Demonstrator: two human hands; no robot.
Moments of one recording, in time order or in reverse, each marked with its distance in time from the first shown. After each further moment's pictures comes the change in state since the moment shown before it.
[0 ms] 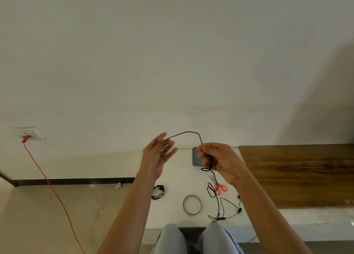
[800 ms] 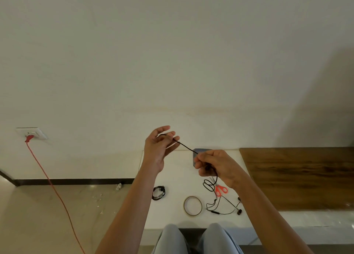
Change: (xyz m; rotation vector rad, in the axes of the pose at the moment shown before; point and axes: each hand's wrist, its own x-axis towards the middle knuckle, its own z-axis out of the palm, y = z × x) left_hand -0.010 0.016 0.019 0.227 -0.017 0.167; right_hand 0.003 0.009 0.002 -0.186 -0.080 0.083
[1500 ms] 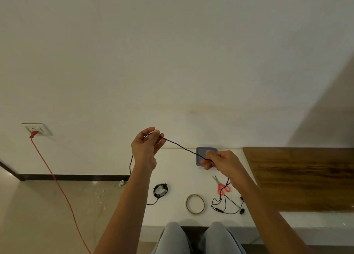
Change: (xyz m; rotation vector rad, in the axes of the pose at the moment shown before) left_hand 0.012 -0.001 -0.034 -0.140 0.235 0.078; right_hand 0.007 0.012 0.000 -0.338 0.291 -0.025
